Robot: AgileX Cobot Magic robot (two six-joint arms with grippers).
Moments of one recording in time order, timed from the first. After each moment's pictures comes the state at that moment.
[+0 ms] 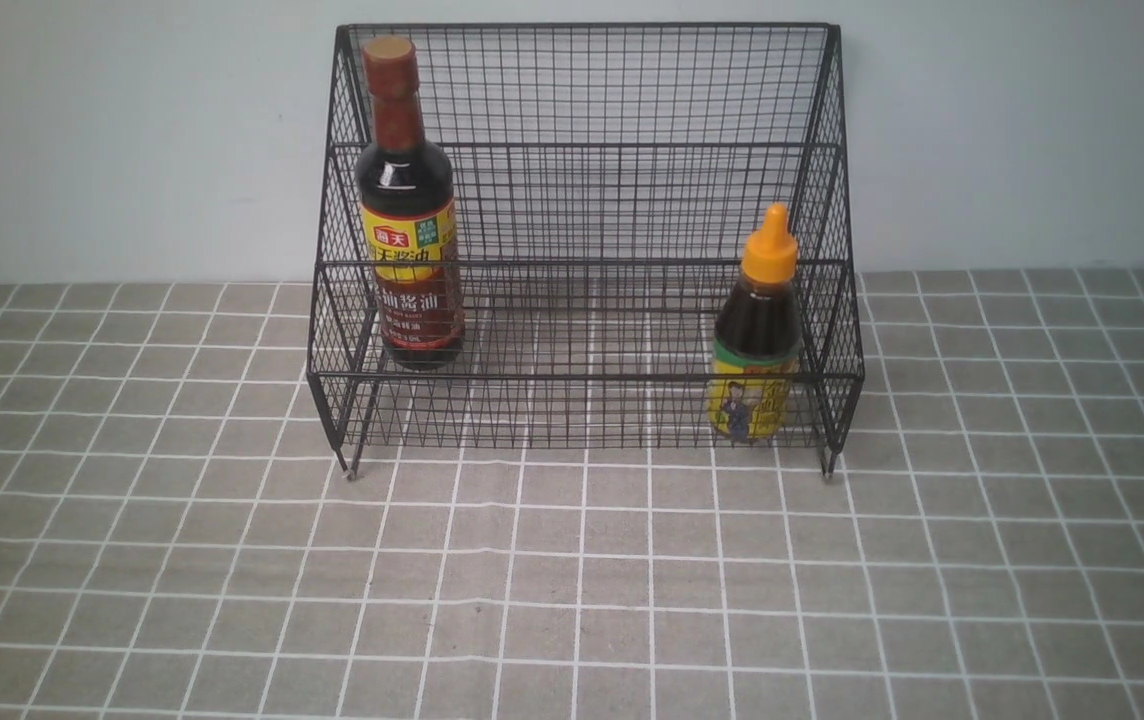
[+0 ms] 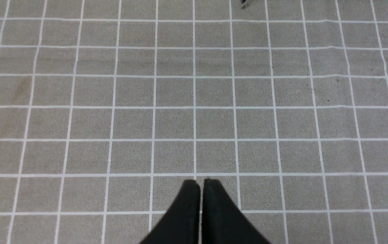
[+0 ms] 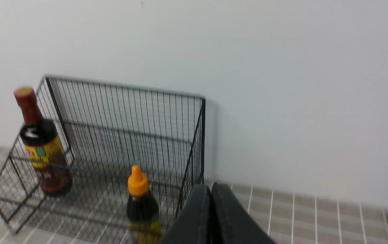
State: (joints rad) right arm 0.37 0.54 -1.16 -0.19 0.92 0.17; left arm 0.13 0.57 -0.71 -0.16 1.09 0.16
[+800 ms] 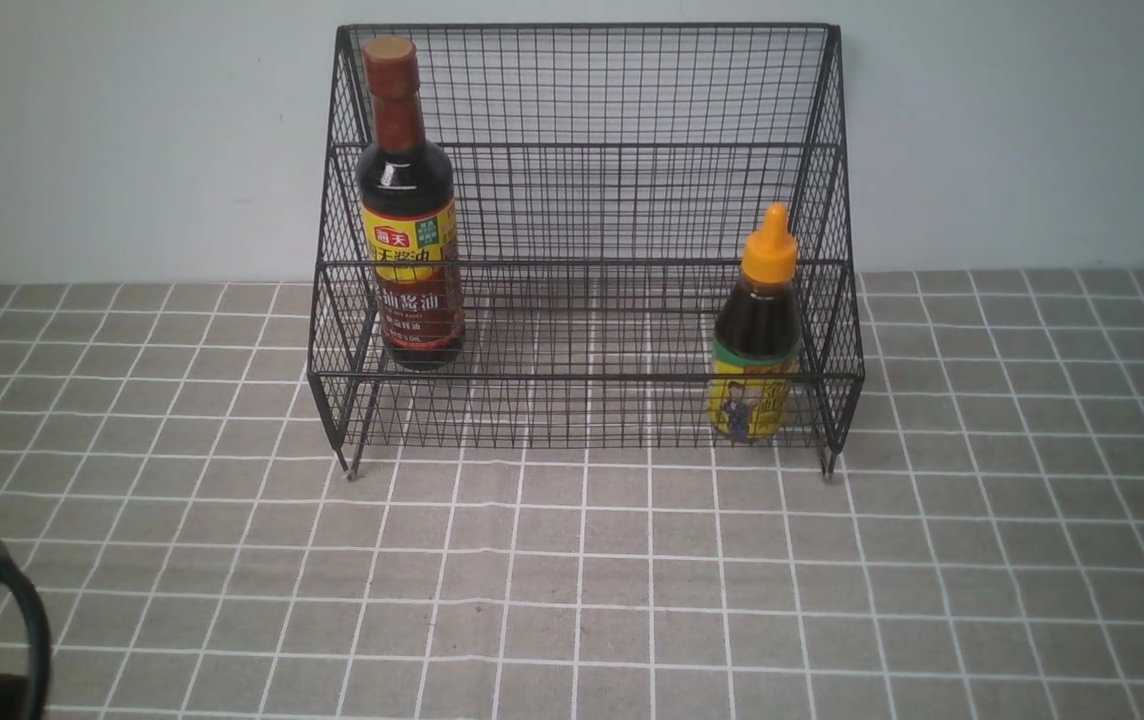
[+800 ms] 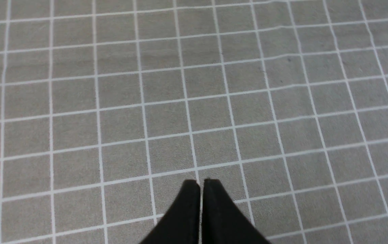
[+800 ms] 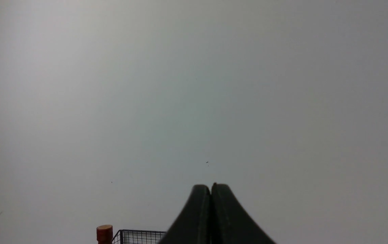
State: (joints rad) right arm 0.37 -0.01 -0.53 -0.19 0.28 0.30; left arm -0.03 0.56 -0.61 -0.23 1.01 0.25
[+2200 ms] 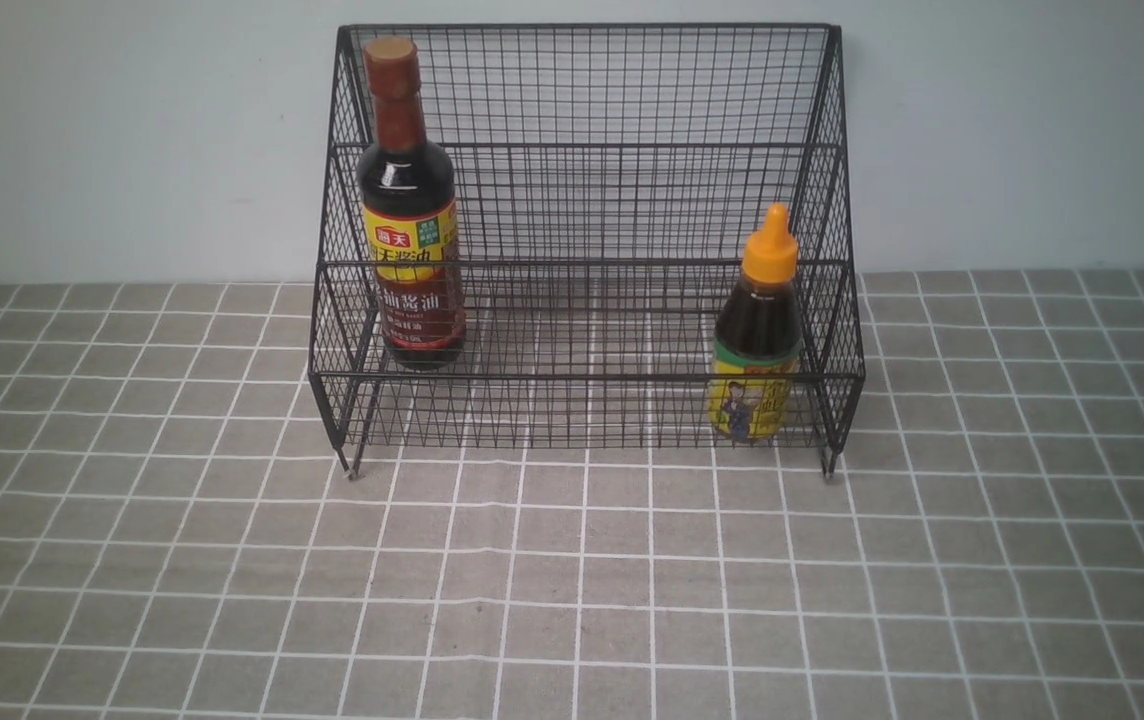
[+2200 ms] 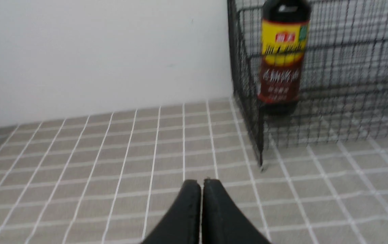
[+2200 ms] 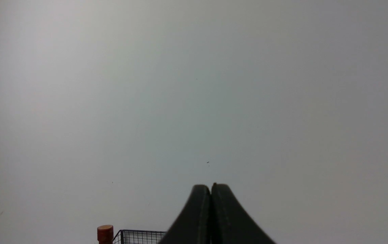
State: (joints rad) right arm 0.37 -0.01 -0.53 -0.19 0.28 0.30; left arm -0.02 0.04 -0.15 -0.06 0.37 0.15
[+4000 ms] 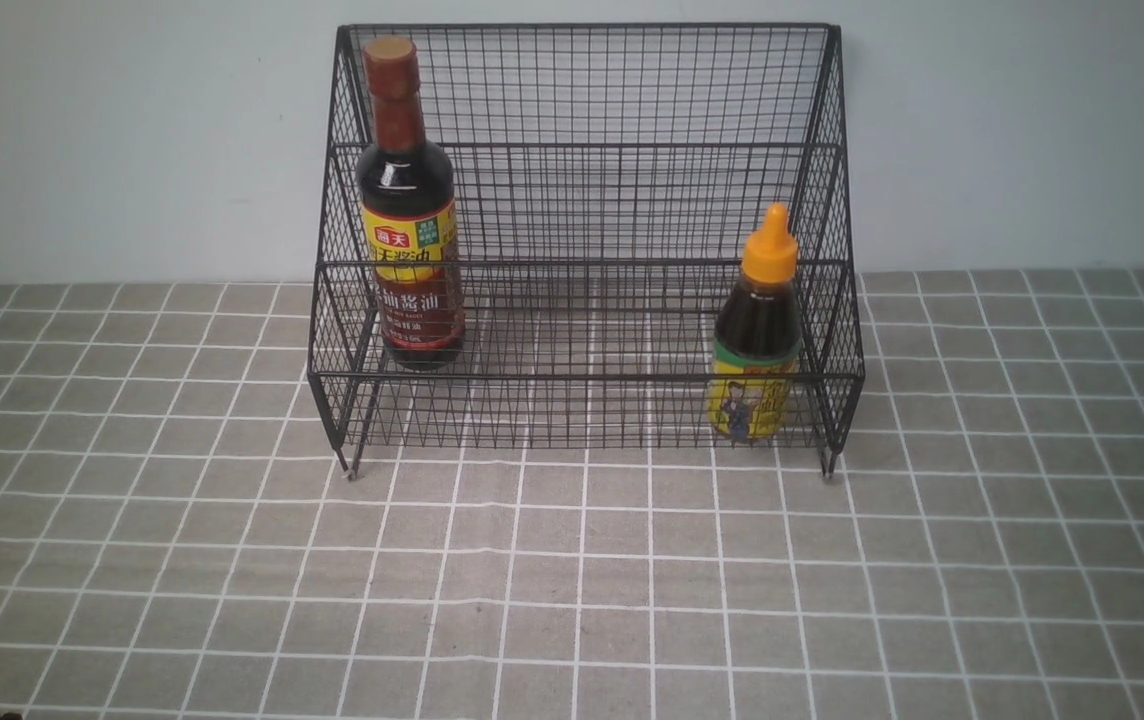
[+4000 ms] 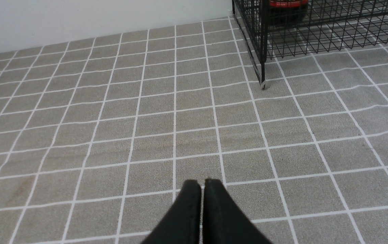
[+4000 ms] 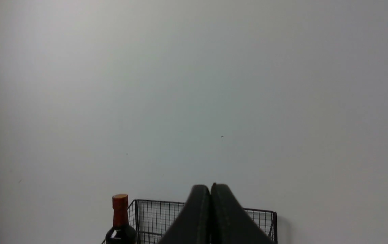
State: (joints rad) right arm 0.37 -0.01 -0.53 0.06 0.37 0.04; left arm -0.03 -0.01 0.03 -0.05 0.38 0.15
